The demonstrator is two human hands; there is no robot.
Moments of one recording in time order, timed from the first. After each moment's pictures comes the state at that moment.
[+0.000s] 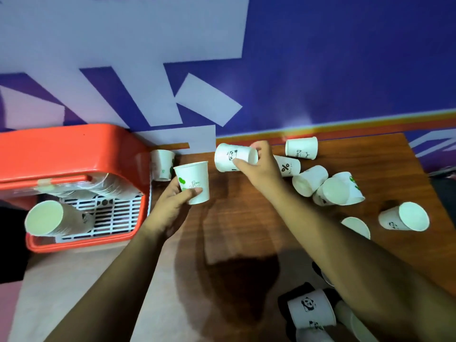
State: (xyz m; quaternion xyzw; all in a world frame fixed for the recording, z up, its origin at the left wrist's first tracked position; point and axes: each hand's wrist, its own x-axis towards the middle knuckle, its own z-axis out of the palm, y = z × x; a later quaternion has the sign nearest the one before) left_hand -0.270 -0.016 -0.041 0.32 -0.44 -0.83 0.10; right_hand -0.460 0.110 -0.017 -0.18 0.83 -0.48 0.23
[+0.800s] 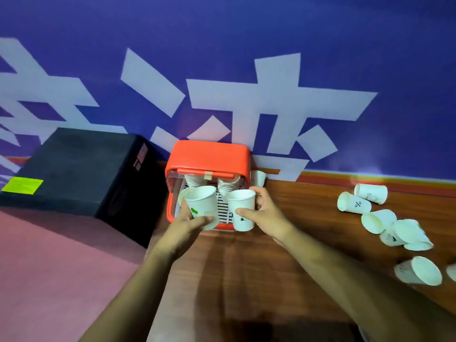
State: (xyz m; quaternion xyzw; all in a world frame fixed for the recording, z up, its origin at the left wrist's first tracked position) left_hand -0.019 -0.089 0.061 0.32 -0.52 -0.77 0.18; right_hand -0.213 0.021 0.065 -0.26 0.70 -0.49 0.45
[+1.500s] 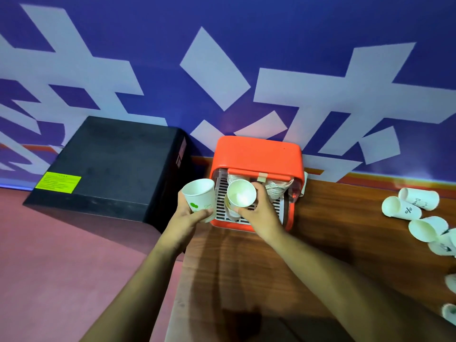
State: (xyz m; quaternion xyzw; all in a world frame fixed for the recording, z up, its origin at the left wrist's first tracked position) left_hand 0.074 -0.212 0.010 0.38 -0.53 -0.73 0.21; right_hand -0.112 -0.103 0.007 -0.33 0.76 -0.48 0.30
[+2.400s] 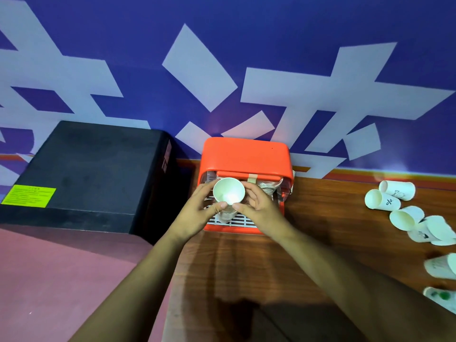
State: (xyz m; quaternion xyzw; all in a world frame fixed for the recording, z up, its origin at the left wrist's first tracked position) left_hand 0.028 -0.223 0.022 0.28 -0.73 -0.60 0.16; right_hand -0.129 -0.096 0.035 -0.32 0.68 -0.52 0.41
